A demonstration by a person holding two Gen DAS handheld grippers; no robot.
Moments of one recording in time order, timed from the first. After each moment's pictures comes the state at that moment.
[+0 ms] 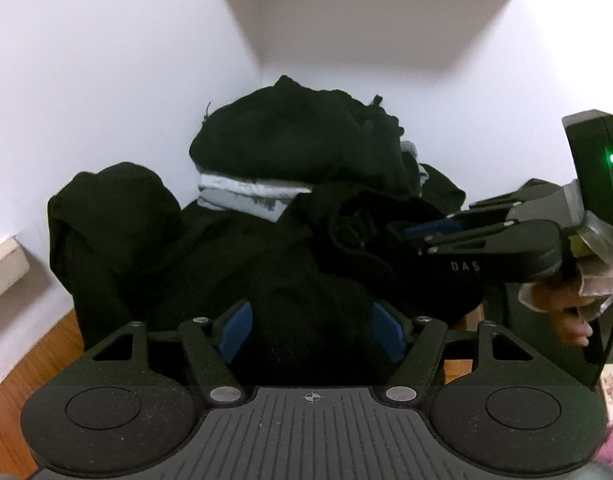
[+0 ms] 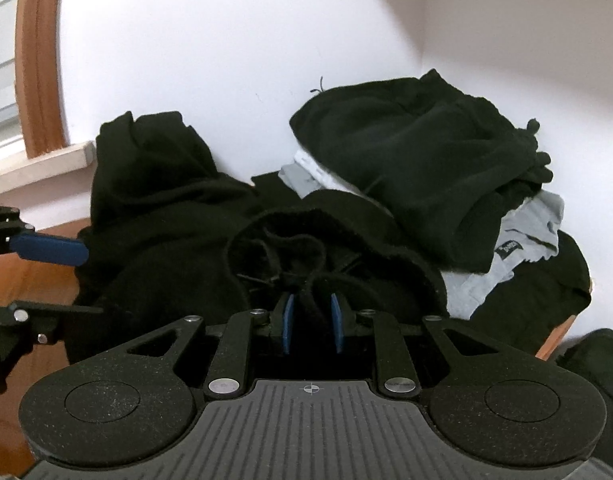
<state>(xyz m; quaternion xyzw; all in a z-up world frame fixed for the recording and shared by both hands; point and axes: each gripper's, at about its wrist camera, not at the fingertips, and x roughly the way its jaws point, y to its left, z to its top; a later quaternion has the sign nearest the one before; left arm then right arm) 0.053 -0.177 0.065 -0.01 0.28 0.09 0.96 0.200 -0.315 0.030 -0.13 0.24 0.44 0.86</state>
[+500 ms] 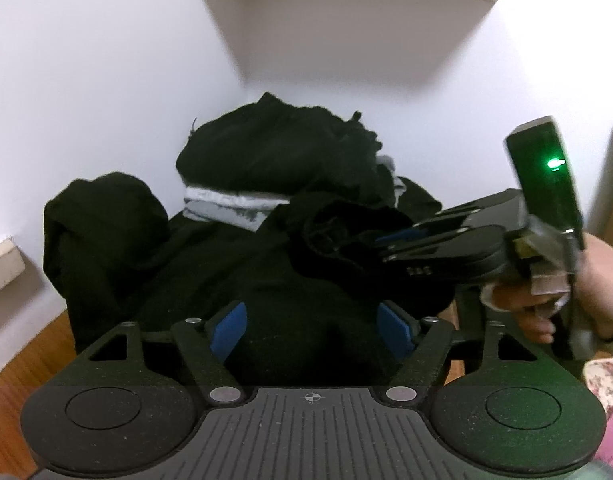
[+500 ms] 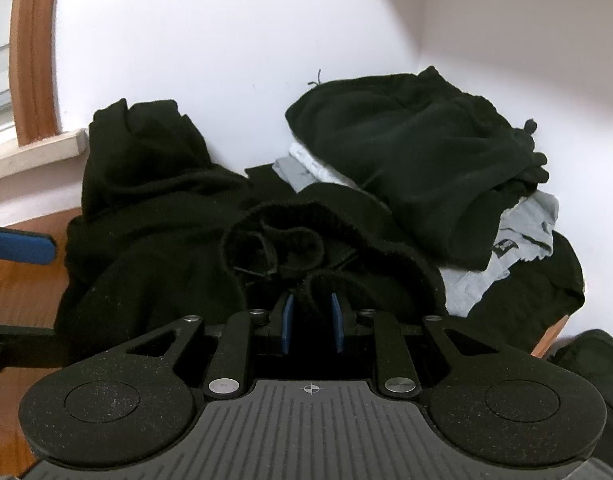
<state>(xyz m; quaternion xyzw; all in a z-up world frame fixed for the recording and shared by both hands) 0.028 -0.189 0.075 -0.01 0.25 0.06 0.97 0.196 -0.308 0.026 -0.15 0.24 0.42 0.86</state>
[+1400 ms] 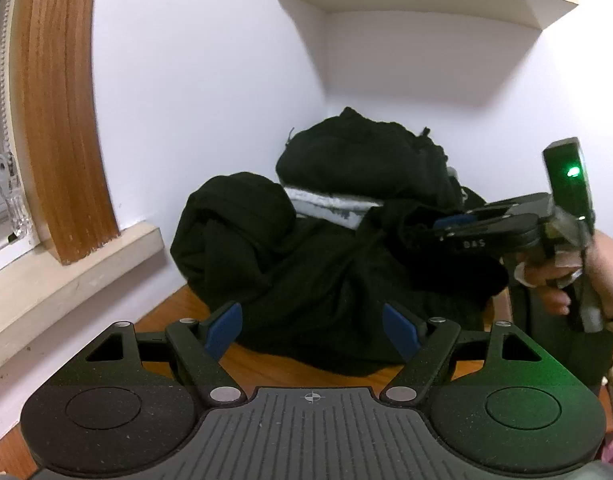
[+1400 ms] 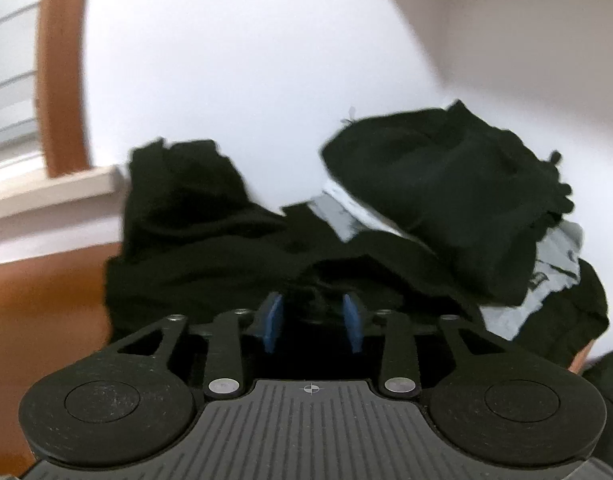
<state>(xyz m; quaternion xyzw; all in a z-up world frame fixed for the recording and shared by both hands) -0.067 -0.144 0.109 -0.02 0.25 0.14 0.96 0.172 -0.291 0.038 -0.13 0.20 0.47 0.85</state>
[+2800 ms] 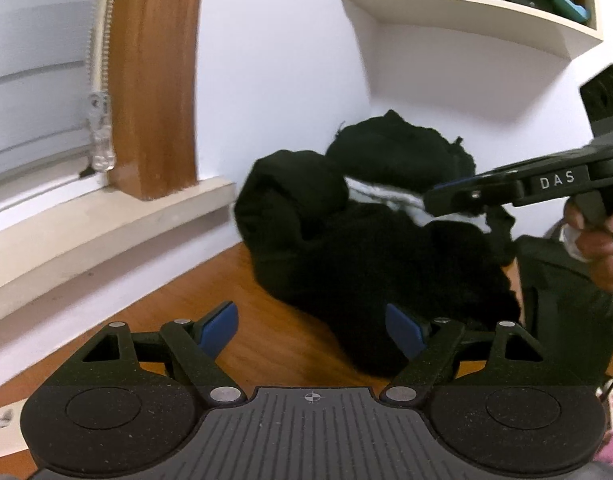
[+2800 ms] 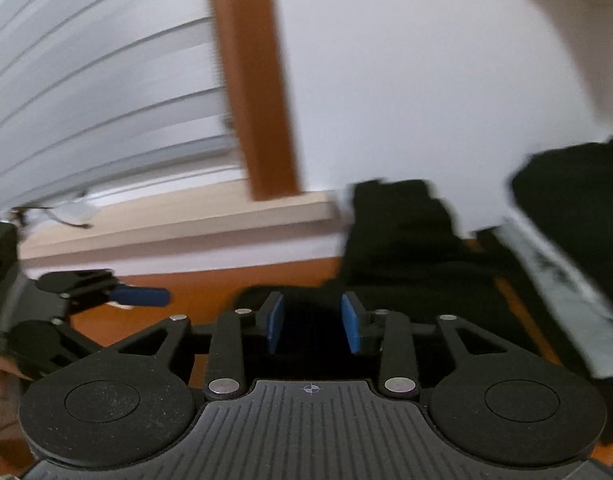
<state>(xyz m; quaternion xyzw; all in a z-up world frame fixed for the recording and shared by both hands) -0.136 -0.120 0.100 -0.07 0.24 0.17 0.95 0.082 -0.269 0.131 -0.11 0.23 0.62 0.75</state>
